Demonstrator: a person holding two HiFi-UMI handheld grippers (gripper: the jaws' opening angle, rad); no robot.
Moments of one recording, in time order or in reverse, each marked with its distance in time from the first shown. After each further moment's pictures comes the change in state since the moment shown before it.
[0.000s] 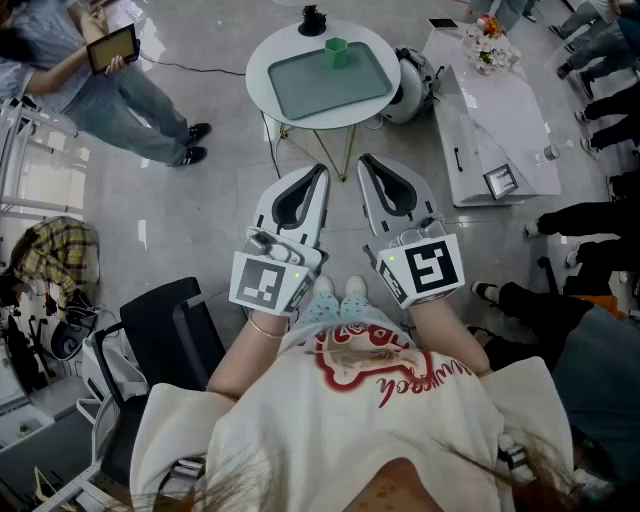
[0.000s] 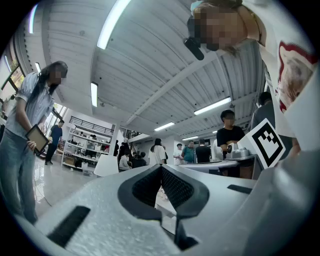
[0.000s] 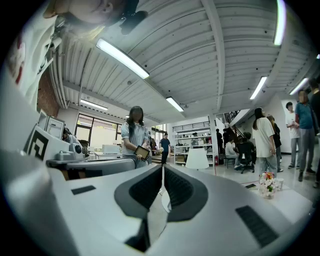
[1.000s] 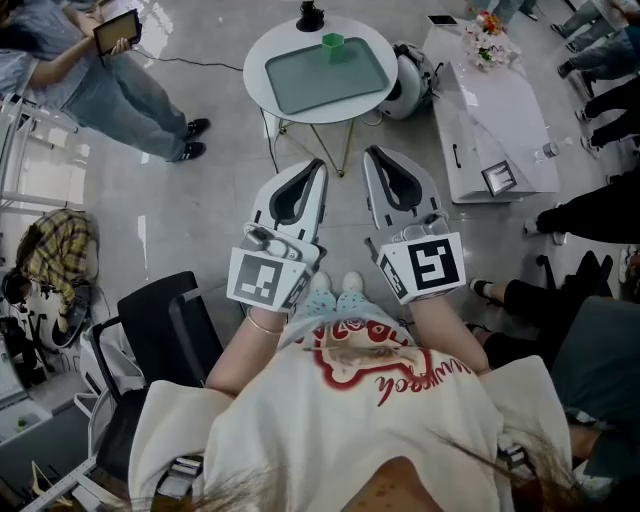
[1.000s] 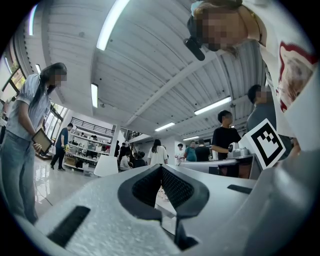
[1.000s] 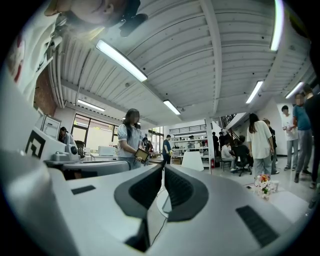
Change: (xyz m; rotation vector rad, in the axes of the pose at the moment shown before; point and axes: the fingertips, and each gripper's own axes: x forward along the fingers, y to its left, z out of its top) left arm -0.001 -0.007 -0.002 0.036 -0.018 0.004; right arm -0.014 -0.015 0.007 -0.009 -0.030 -0.045
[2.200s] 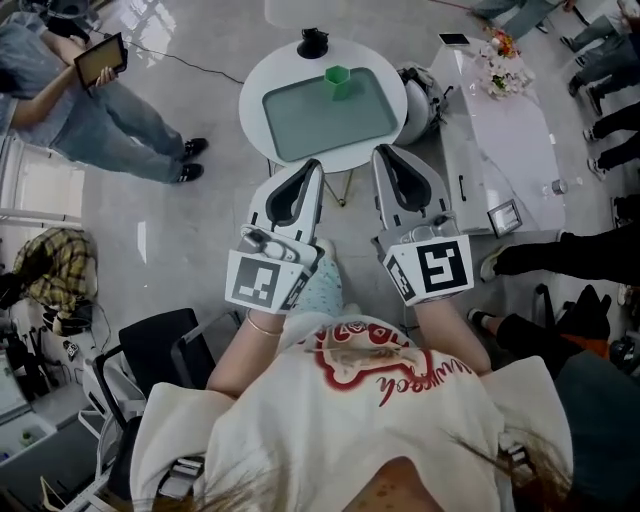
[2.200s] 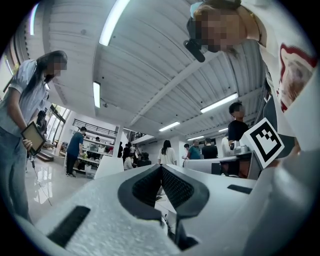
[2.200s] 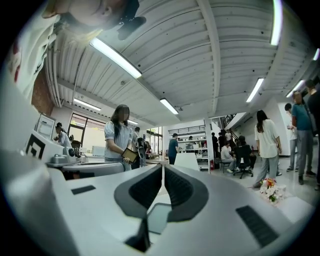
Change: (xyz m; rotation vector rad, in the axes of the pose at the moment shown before) left arm 0.116 0.095 -0.020 -0.018 -0.006 0.040; right arm 0.125 -0.089 -0.007 0.000 -0.012 -0.009
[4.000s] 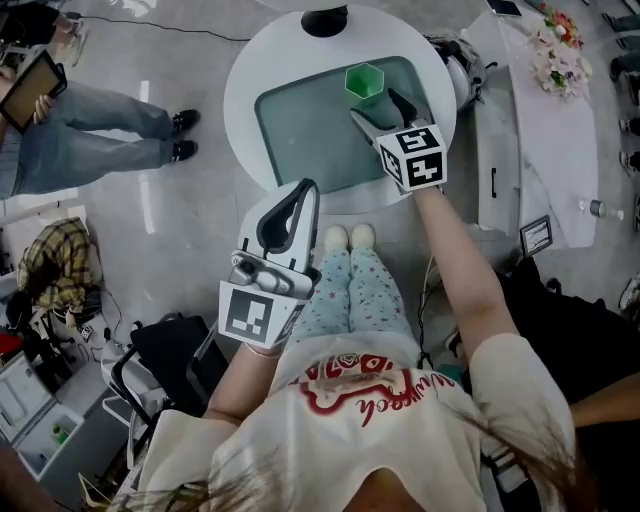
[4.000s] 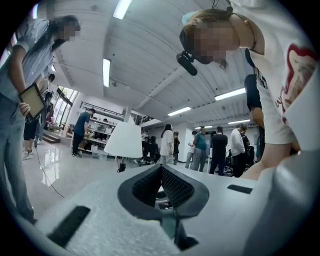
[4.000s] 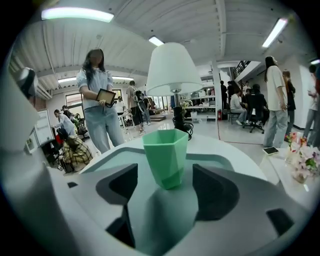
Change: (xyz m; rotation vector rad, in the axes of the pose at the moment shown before) left arm 0.076 0.120 -0.120 -0.073 0.179 0.055; right arm 0.246 -0.113 -0.320 0.109 0.575 0.133
